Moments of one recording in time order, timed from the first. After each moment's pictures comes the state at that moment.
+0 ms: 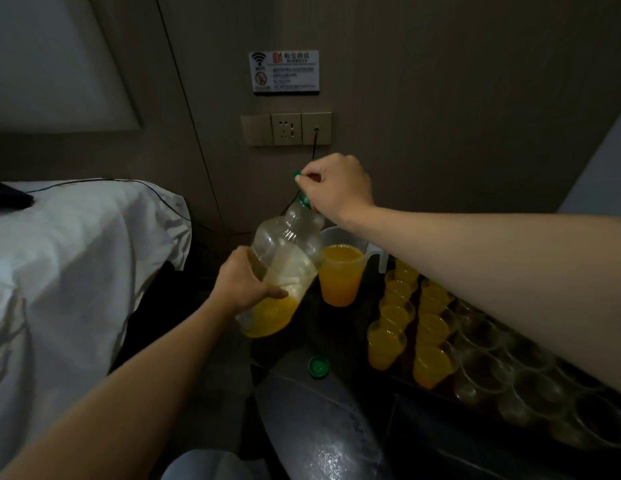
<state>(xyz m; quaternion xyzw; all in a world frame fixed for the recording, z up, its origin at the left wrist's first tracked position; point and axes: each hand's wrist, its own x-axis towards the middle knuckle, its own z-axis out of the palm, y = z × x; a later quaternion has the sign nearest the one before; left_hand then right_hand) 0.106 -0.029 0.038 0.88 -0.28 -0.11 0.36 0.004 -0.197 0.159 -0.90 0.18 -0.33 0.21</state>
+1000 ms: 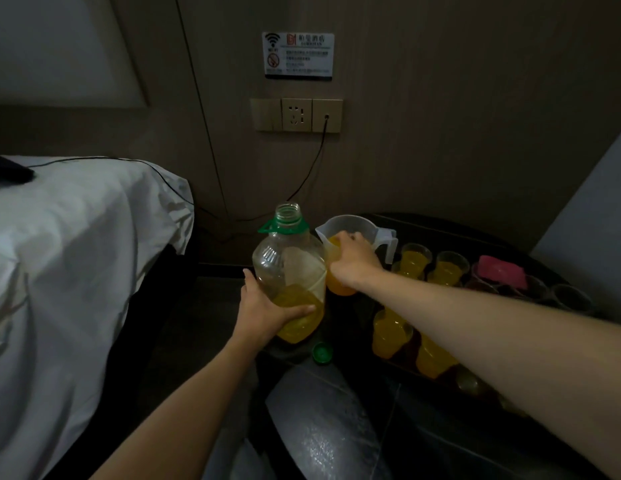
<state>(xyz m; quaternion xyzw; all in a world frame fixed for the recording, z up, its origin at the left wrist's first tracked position) 0.058 -0.010 -0.024 0.82 -0.17 -0.22 0.50 -0.019 -0.184 0.054 -0.89 0.35 -0.02 0.28</state>
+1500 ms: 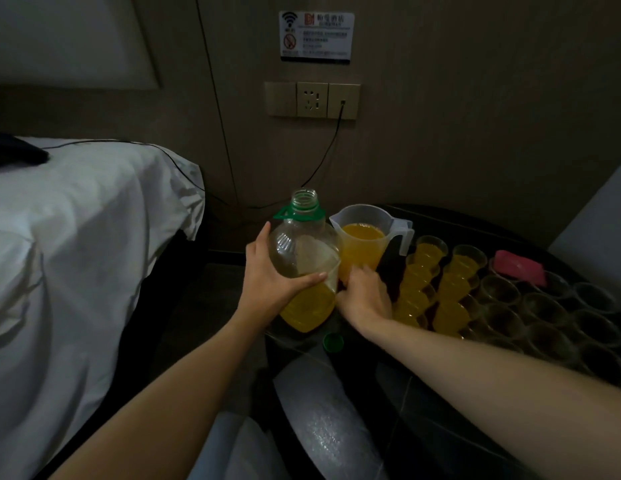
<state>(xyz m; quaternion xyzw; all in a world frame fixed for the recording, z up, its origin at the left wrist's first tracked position) 0.063 -0.009 0.002 0.80 -0.27 -0.09 0.54 -0.040 -0.140 -0.011 -0.88 0.41 -0.07 0.21</state>
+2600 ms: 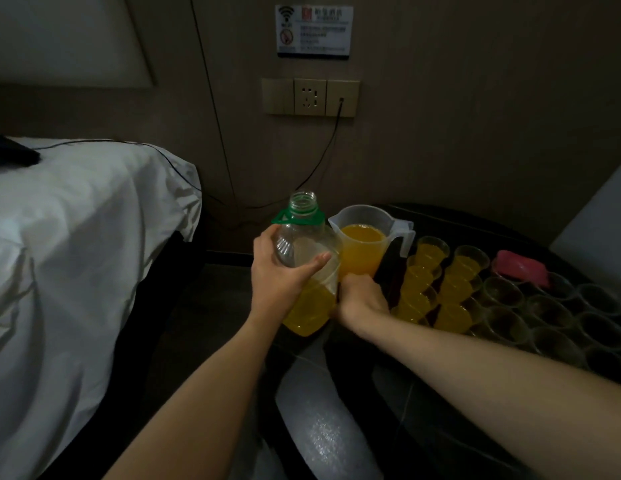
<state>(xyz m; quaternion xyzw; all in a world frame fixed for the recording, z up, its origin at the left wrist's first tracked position) 0.071 -0.039 -0.015 0.73 -0.24 -0.04 0.63 -0.031 -0.141 -0.004 -0.89 0.40 0.03 0.20</state>
